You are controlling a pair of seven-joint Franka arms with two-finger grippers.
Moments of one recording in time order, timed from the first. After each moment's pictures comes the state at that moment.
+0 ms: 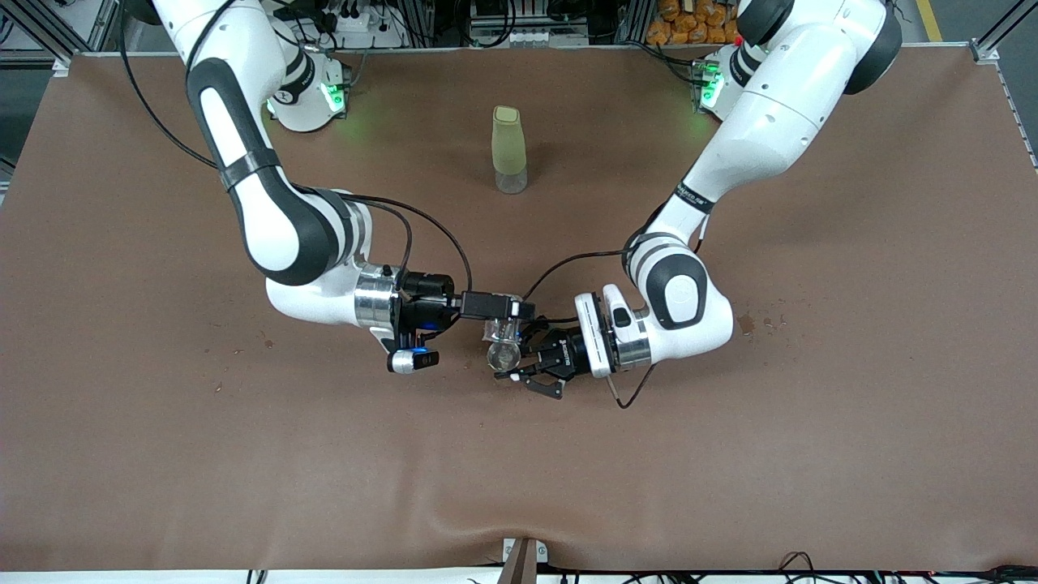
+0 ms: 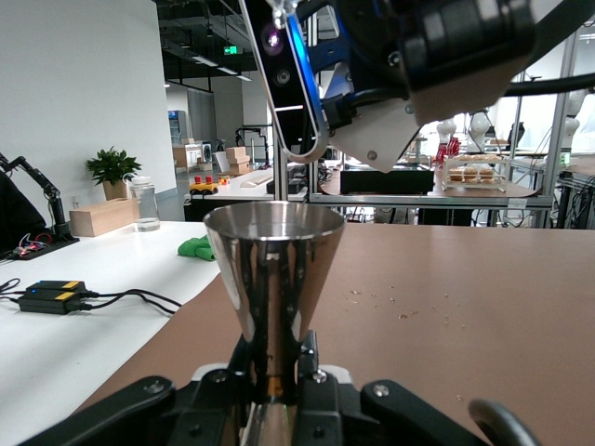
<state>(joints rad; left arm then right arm) -0.32 0.86 -0.25 -1.34 -1.77 2.27 2.32 0.44 0.58 0.05 -1.50 1.95 2.07 -0.36</state>
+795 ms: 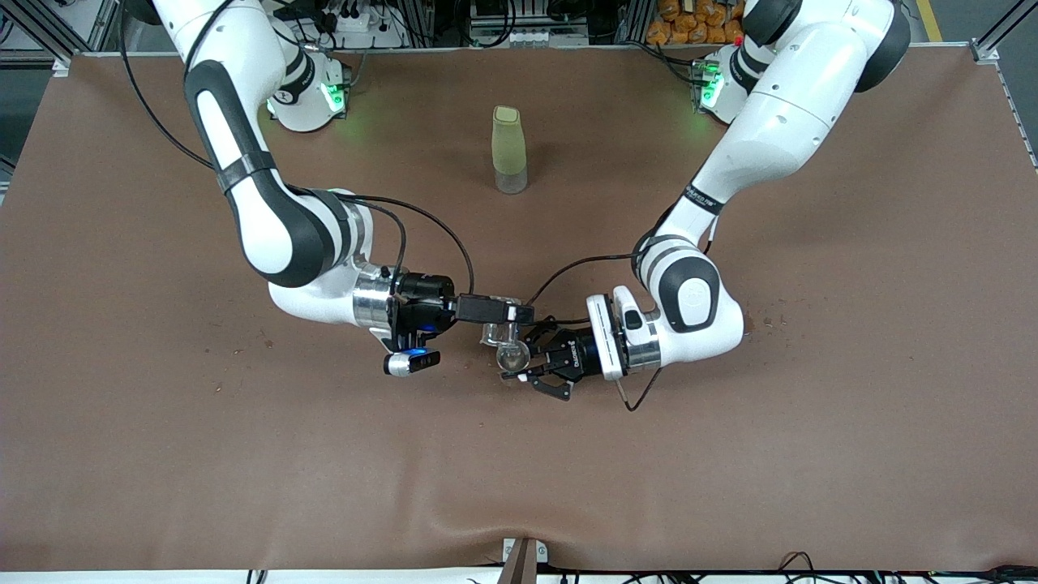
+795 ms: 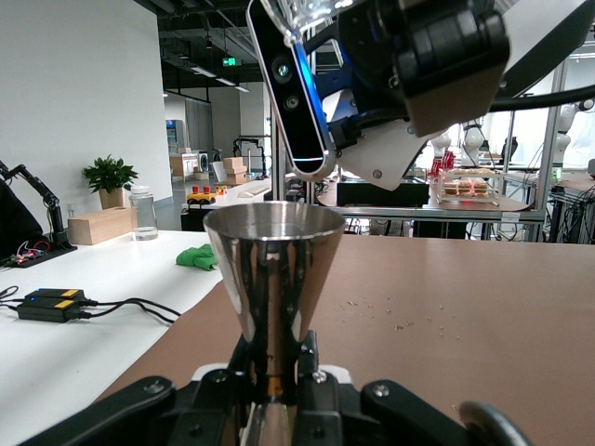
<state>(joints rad) -0.30 0.85 -0.26 -1.36 -1.77 2.23 2.31 0.44 0.58 0.05 -1.50 2.01 2.07 -0.34</state>
